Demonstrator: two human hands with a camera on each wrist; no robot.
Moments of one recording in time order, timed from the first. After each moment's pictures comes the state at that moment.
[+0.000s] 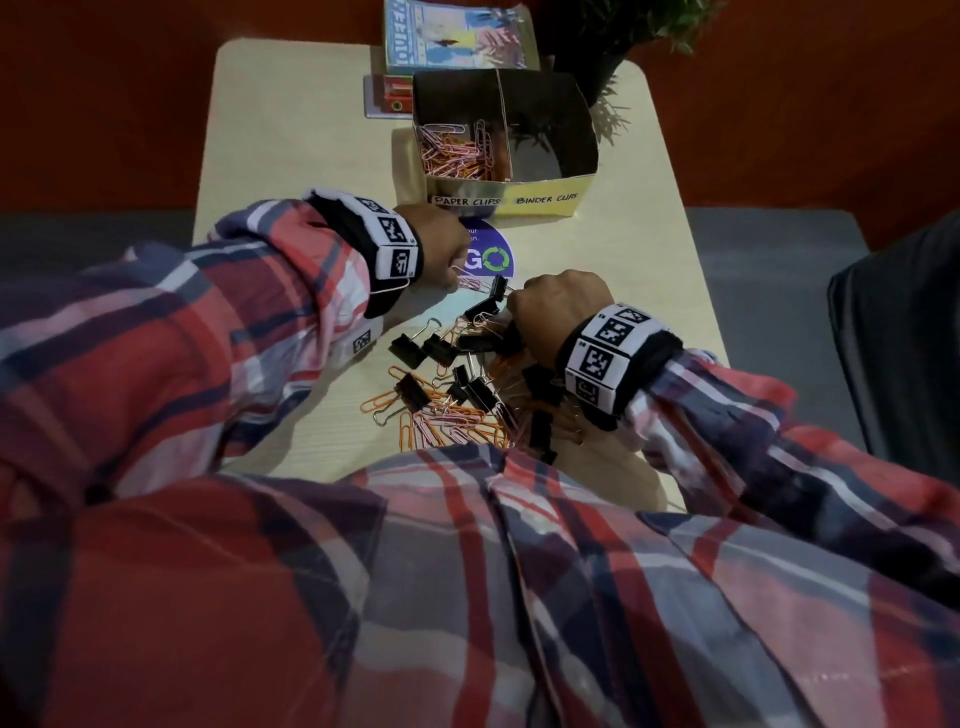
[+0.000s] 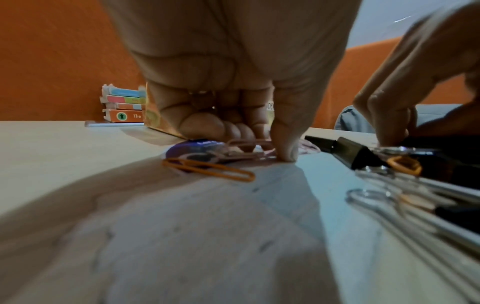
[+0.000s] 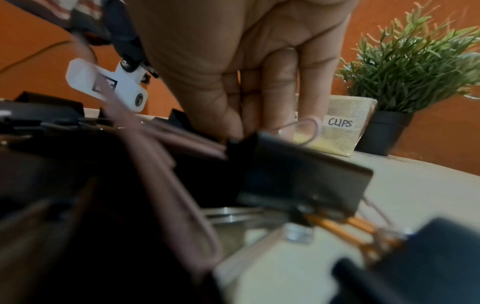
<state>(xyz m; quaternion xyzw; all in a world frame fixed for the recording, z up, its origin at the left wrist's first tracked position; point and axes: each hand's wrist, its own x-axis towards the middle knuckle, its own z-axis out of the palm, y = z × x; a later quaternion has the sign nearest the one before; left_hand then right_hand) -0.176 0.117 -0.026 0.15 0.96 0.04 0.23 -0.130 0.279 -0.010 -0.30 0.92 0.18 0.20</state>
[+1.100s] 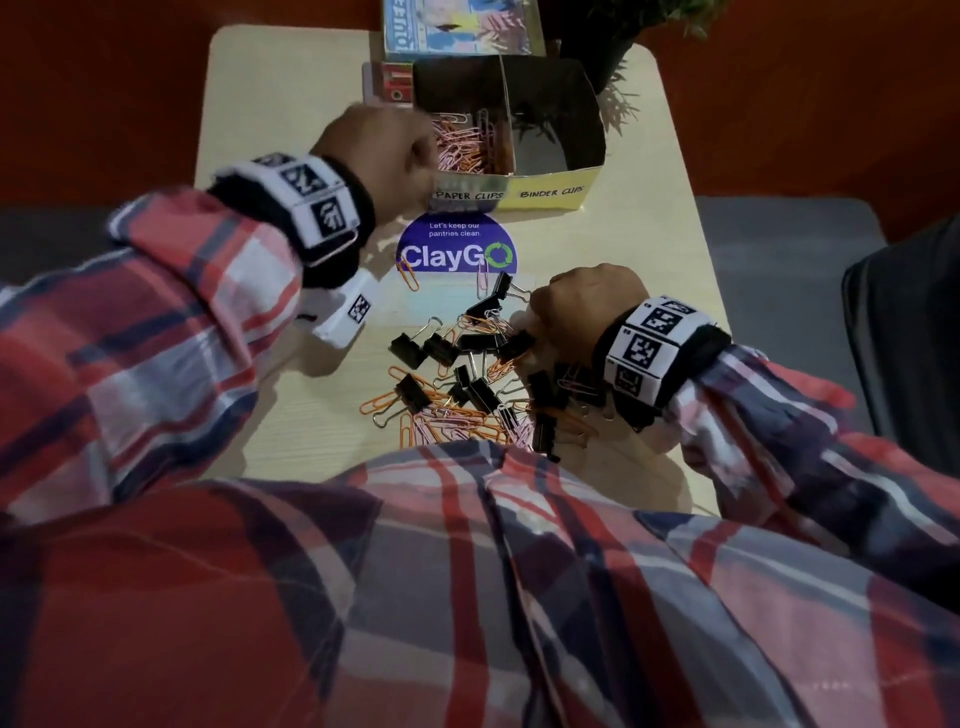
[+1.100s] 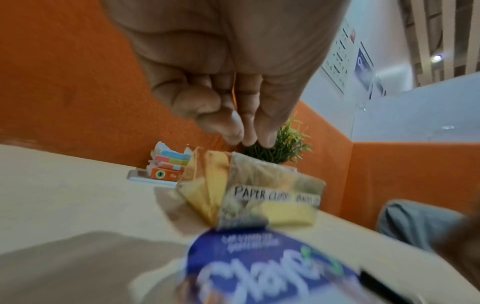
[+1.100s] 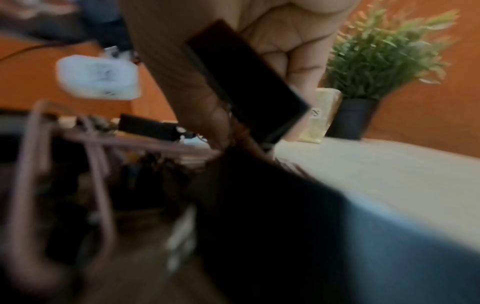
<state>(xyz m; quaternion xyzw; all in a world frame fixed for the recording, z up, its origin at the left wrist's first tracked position) -0.176 0.084 0.014 0.02 0.98 0.20 0.01 -0.145 0.305 -0.019 -0.29 0.93 0.13 0.19</state>
